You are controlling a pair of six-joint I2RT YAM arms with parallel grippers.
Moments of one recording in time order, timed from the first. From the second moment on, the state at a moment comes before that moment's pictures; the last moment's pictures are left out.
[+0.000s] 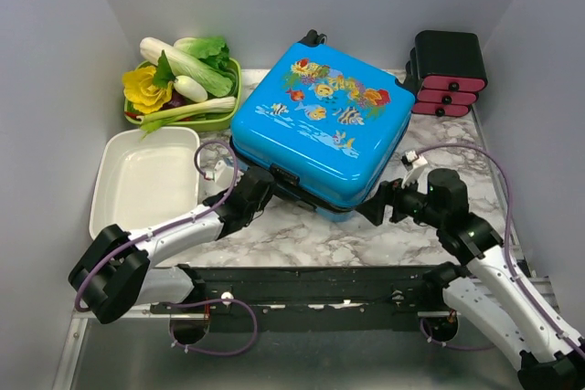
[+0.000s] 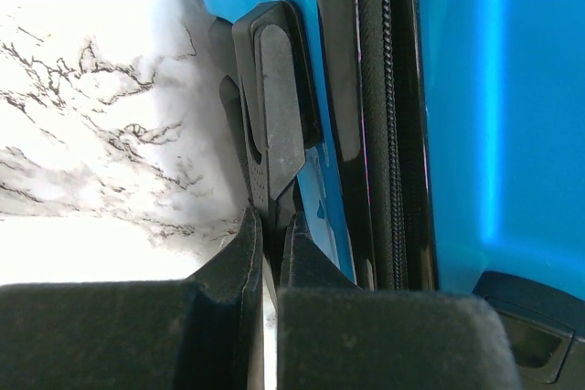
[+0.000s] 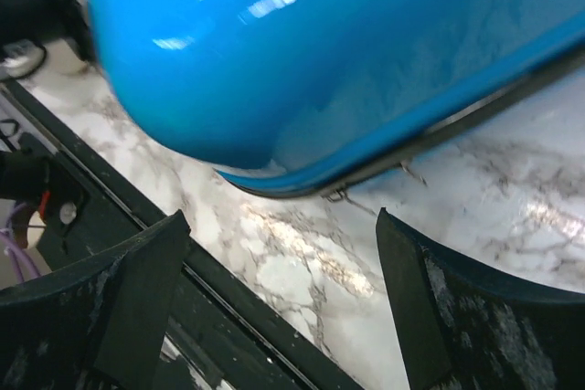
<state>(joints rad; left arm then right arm) -0.74 1.23 0.57 -0.10 -0.49 -1.50 0.44 0.64 0.61 -0.42 -0.35 0.31</state>
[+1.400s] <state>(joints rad) -0.69 1.32 0.62 -0.06 -0.44 -1.39 0.44 0.80 0.25 0.21 -0.44 0.24</state>
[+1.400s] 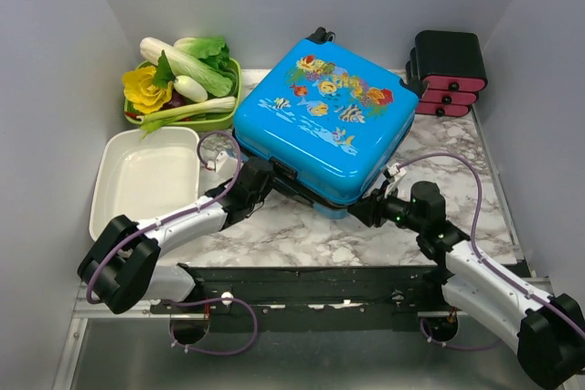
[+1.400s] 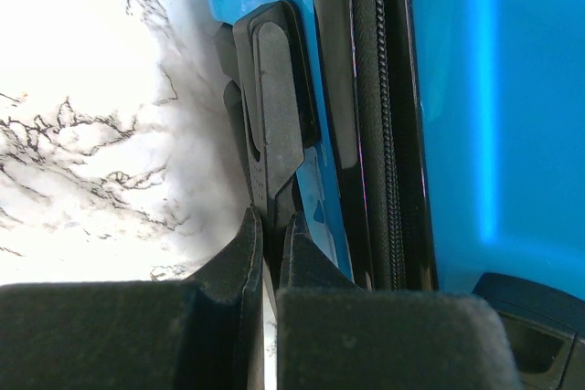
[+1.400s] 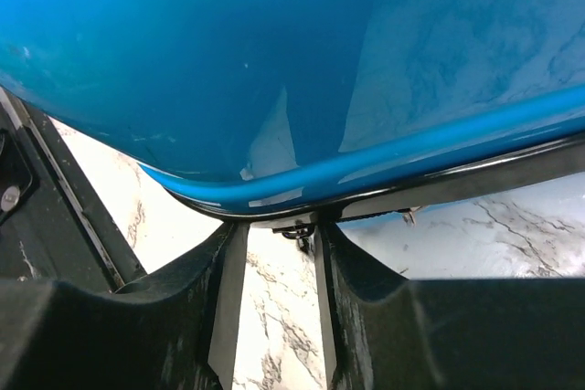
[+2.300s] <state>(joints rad) -0.69 1.30 0.61 -0.04 -0.44 -1.39 0.50 0.80 0.26 0.18 -0.42 0.22</state>
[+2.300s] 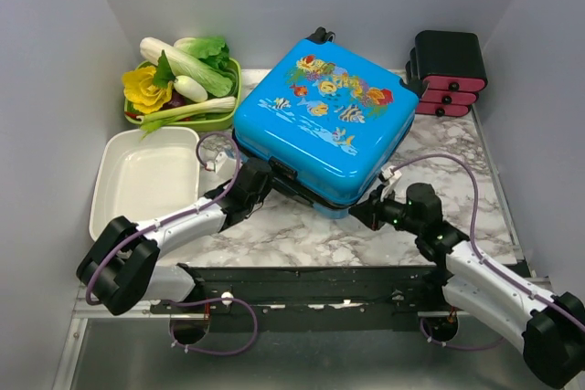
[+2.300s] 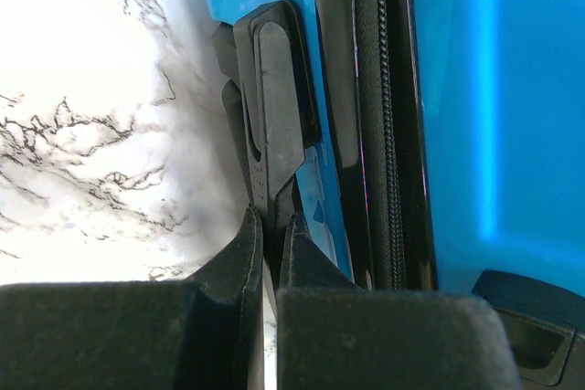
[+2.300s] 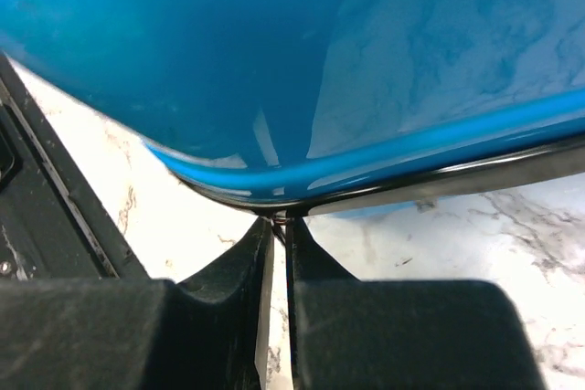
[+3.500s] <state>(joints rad) -0.95 1.28 0.51 0.07 -0.67 -1.50 1.05 1.16 0.55 0.12 0.28 0.32</state>
